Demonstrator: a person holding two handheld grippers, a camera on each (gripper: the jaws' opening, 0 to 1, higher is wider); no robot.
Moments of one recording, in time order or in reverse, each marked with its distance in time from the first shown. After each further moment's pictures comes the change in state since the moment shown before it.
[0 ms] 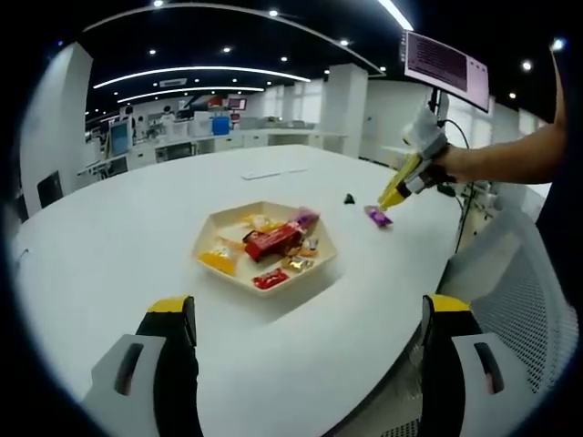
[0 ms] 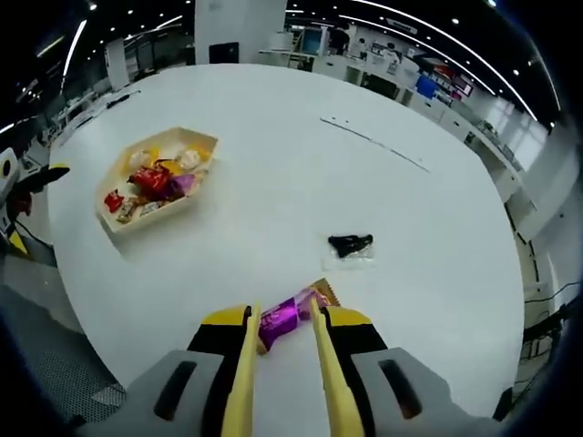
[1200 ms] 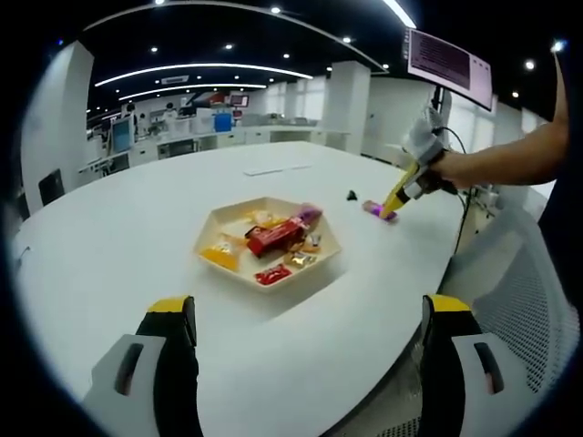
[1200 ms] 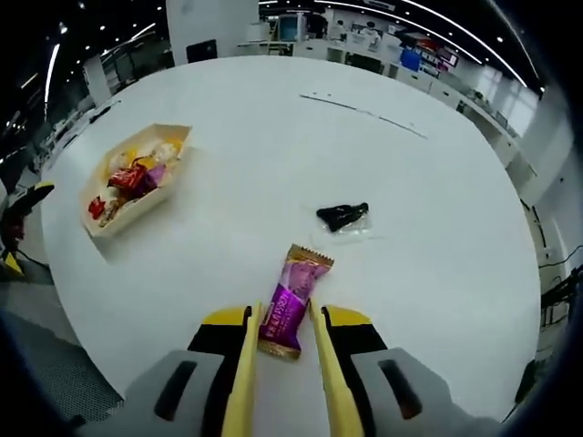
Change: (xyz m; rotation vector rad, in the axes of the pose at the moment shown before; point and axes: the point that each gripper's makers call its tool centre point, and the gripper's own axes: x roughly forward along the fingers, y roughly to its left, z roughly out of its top) left arm 0.001 0.002 -0.004 -0.004 0.019 0.007; right arm 0.021 -0.014 -0.021 0.130 0.056 0.024
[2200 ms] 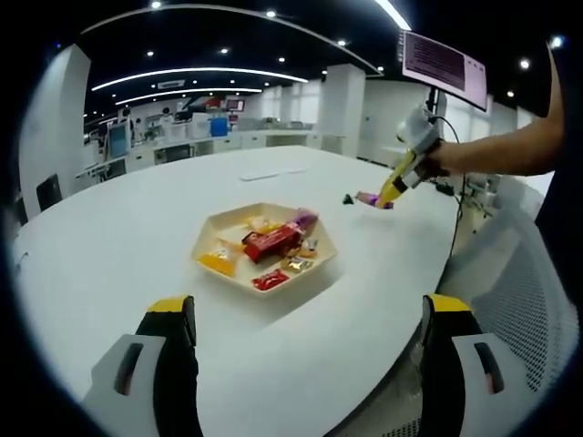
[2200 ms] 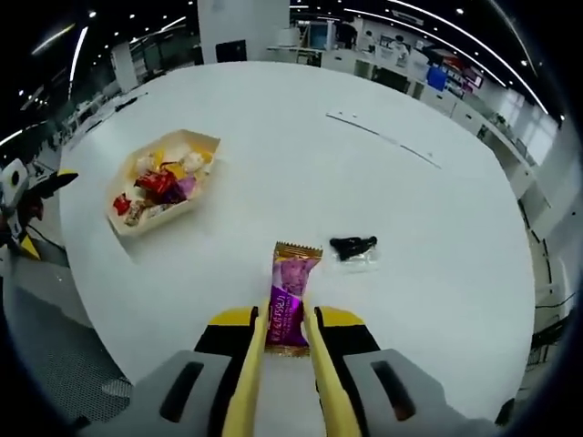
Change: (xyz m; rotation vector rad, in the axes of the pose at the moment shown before) left arm -0.001 -0.002 0.004 0.017 -0.020 -0.013; right arm -0.030 0.012 0.035 -0.145 -0.039 0.073
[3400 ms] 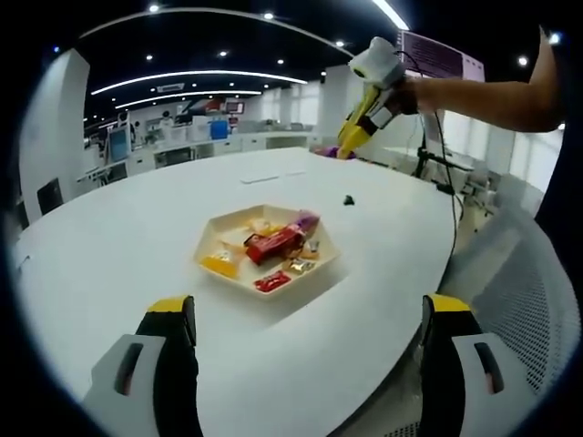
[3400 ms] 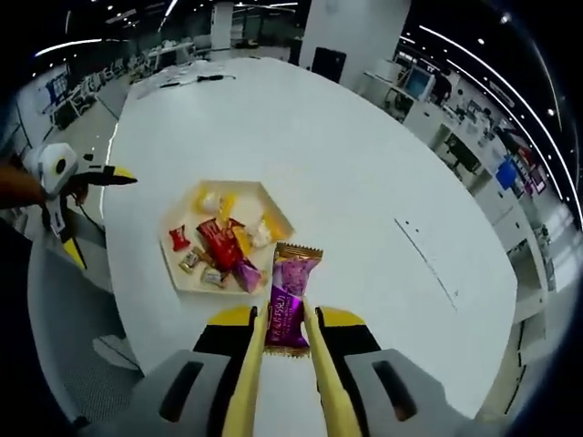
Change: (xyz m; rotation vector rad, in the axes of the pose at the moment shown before) left arm -0.002 0.001 0.002 0.010 -0.013 0.006; right arm -0.024 0.068 0.144 -0.444 -0.022 0.154
